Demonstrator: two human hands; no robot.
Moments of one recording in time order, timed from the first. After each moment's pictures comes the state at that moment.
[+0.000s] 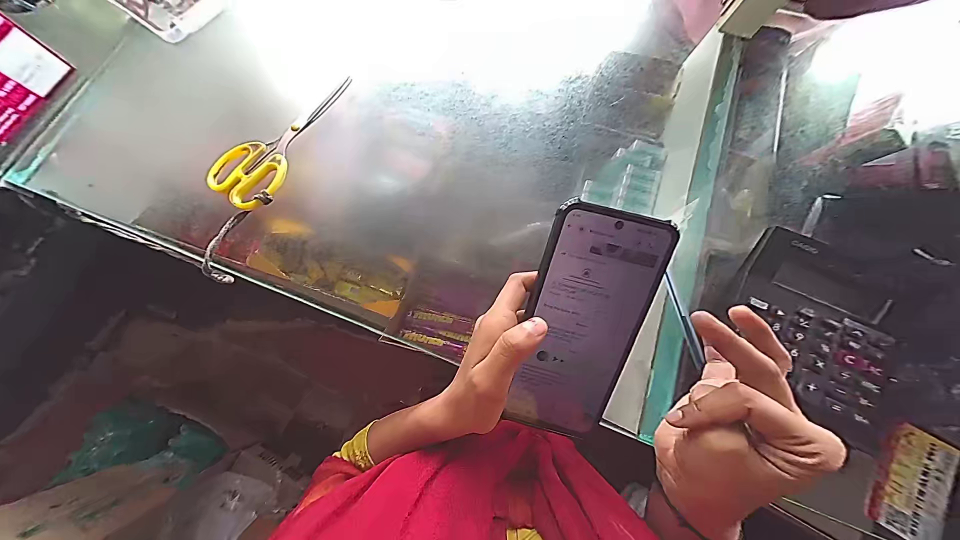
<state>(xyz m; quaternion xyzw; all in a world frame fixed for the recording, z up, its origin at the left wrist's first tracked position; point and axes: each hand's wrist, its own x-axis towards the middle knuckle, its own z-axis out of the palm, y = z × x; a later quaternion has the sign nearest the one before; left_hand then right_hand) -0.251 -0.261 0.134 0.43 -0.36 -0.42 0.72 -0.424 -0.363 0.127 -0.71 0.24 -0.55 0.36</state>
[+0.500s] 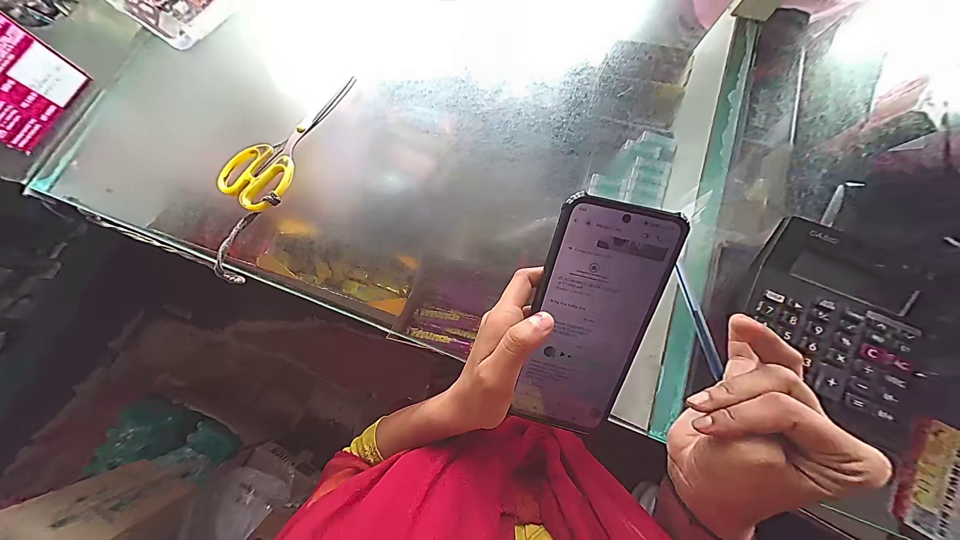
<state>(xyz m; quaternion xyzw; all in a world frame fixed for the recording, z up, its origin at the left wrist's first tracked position) -0.250 -0.261 0.132 0.42 -0.36 -0.43 0.71 -0.425 -0.364 0.127 -0.71 0.18 -0.58 0.36</state>
